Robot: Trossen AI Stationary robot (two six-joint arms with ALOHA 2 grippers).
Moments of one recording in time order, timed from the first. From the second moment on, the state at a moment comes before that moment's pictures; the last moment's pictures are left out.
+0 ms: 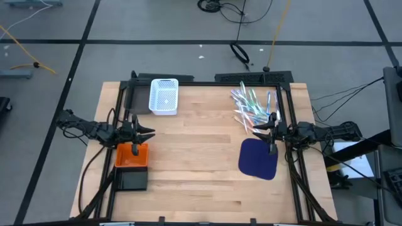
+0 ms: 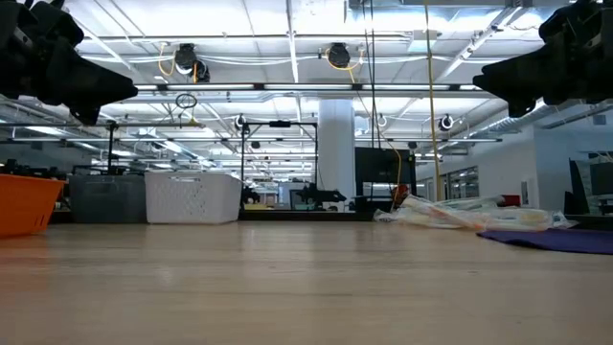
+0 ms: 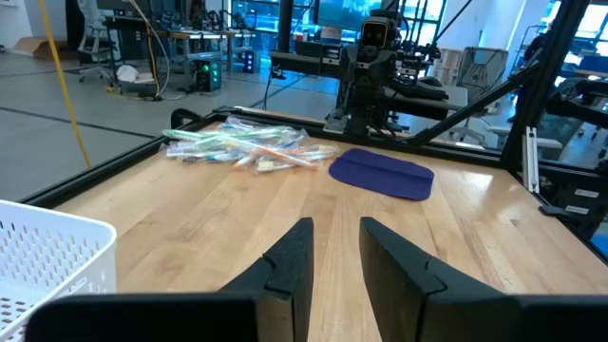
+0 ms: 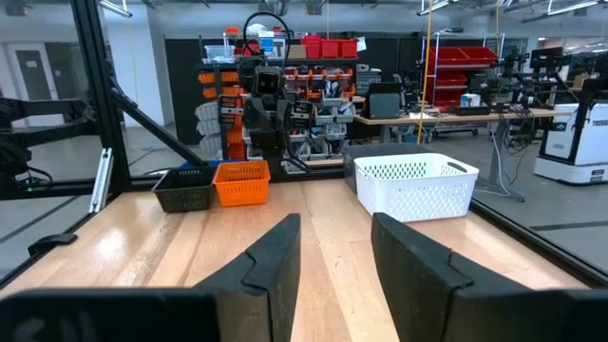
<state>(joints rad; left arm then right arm) -0.38 0.01 0.07 -0.12 -0.51 -0.16 0.15 0.01 0.02 0.08 0.26 0.02</state>
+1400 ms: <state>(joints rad) -0.38 0.01 0.07 0.11 -0.71 -0.02 0.10 0.29 0.13 0.15 0.45 0.12</state>
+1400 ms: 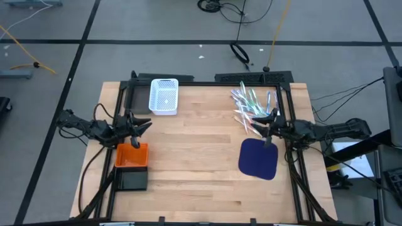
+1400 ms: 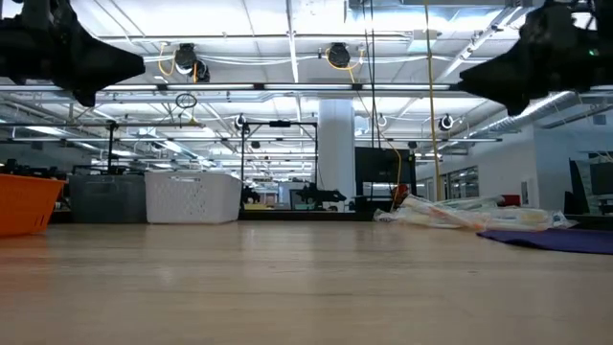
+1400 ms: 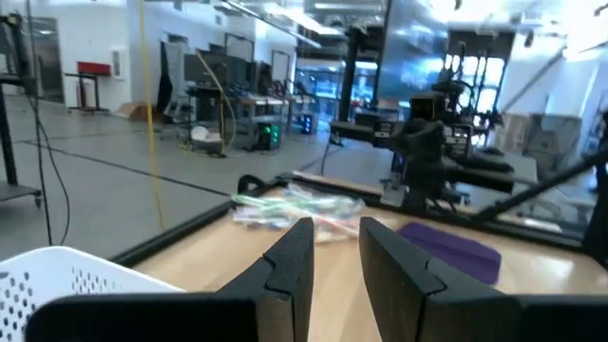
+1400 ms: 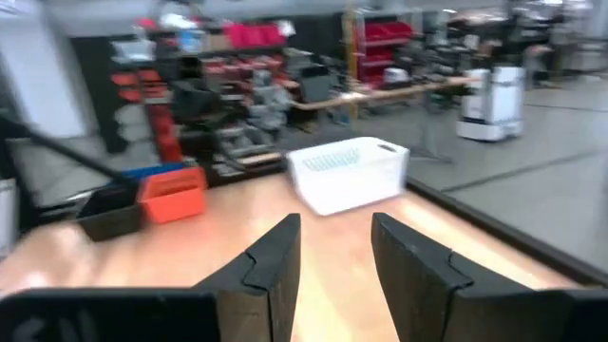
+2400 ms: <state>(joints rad) -0.38 0.01 0.07 0.19 -0.80 0.00 -0.45 1.08 0.57 -0.52 0.30 0.30</state>
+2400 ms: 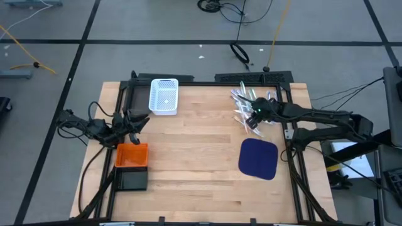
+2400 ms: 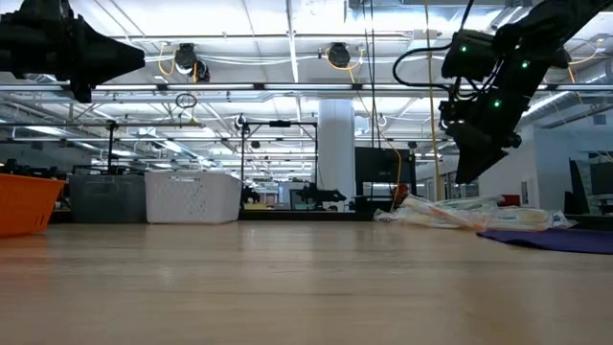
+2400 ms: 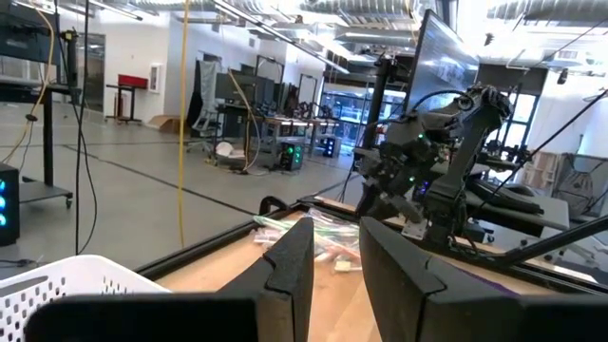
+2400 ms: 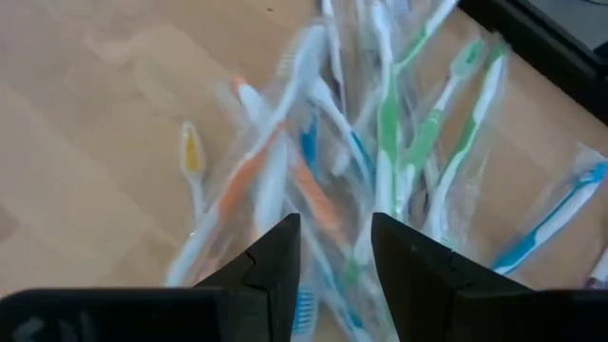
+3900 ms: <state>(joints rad) -0.38 0.01 0.07 0.18 -0.80 -0.01 -0.61 1.26 0.57 -0.39 0.21 0.21</state>
